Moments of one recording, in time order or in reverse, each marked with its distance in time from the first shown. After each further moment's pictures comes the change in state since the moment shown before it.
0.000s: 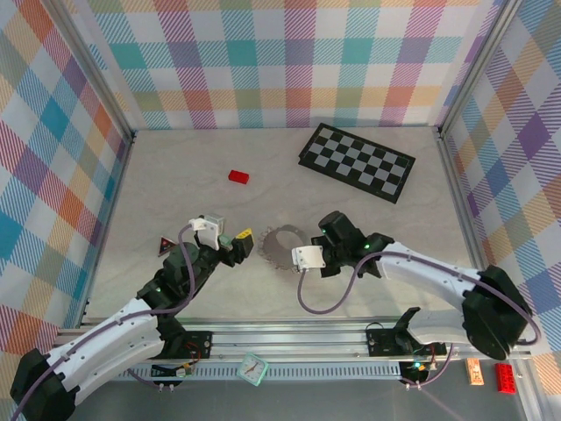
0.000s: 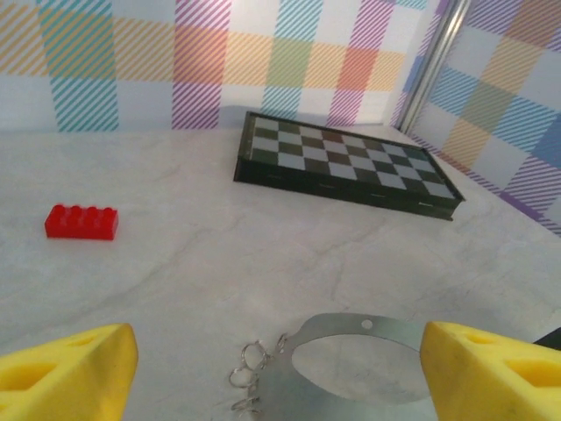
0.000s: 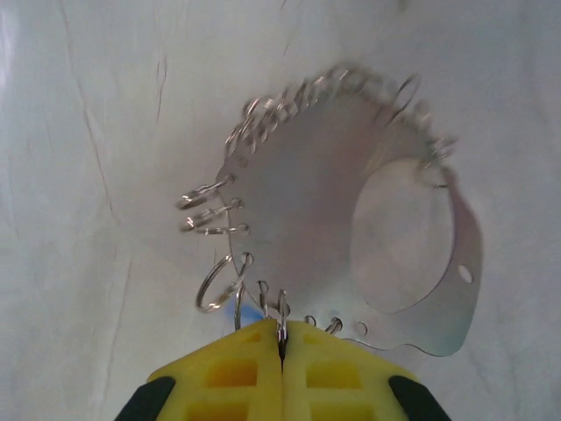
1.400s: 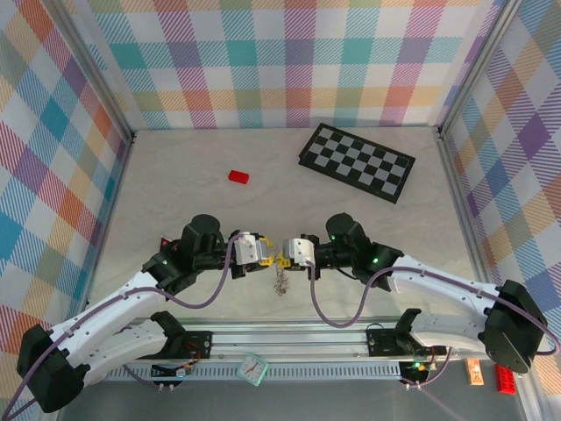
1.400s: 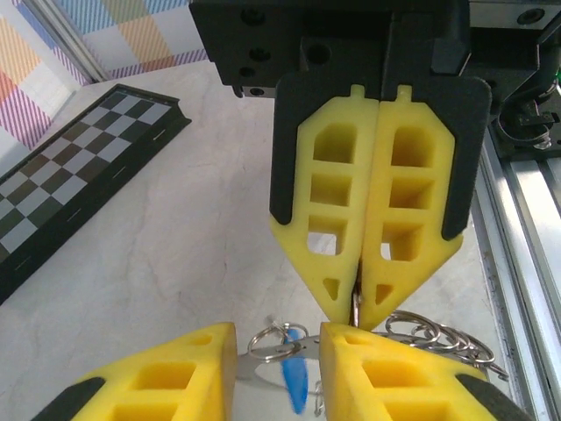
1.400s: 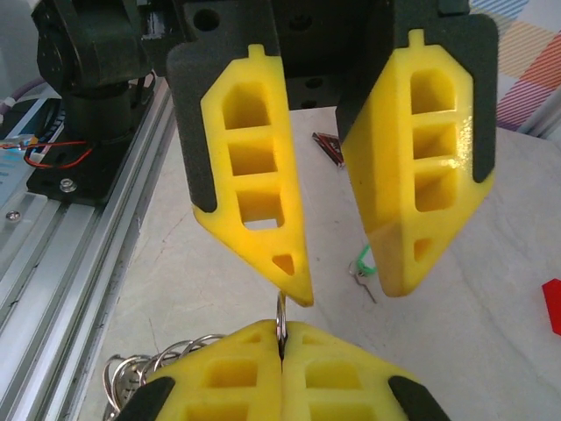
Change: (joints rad) left arm 0.000 0.240 0.300 -0.392 0.671 0.778; right arm 0.098 -0.111 -0.062 0.404 -0.321 0.403
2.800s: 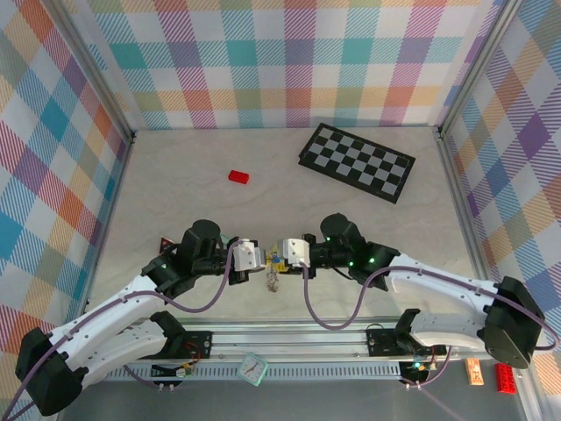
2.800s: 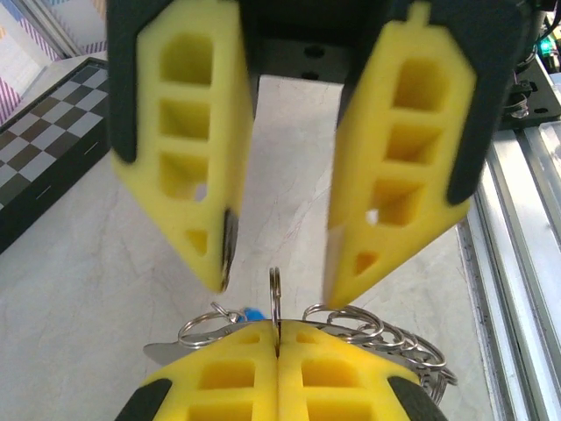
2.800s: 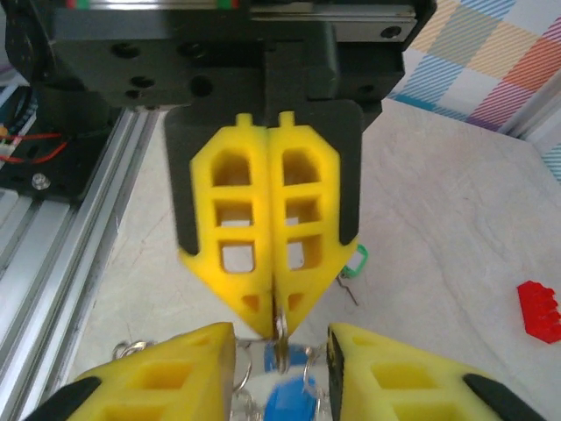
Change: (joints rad) left arm -0.002 -0.033 -0.042 -0.043 0.003 0.023; right arm 0.040 -0.001 0.039 -0.038 0.106 -0.038
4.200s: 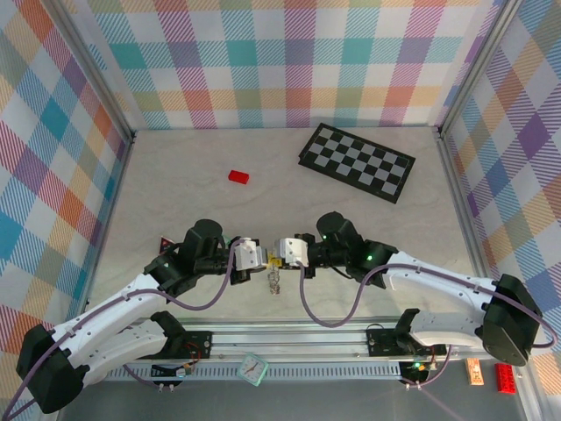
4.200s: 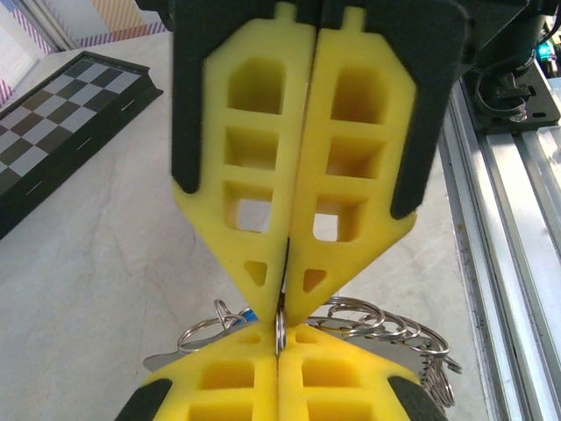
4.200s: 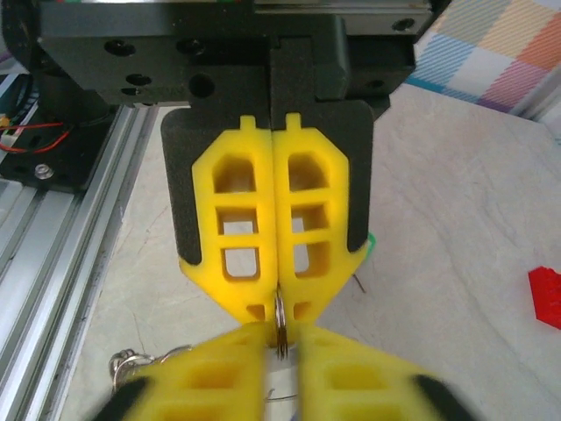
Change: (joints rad) left arm -0.008 0.021 0.000 0.011 -0.007 -0.022; right arm -0.010 0.019 0.012 -0.027 0.007 0.025
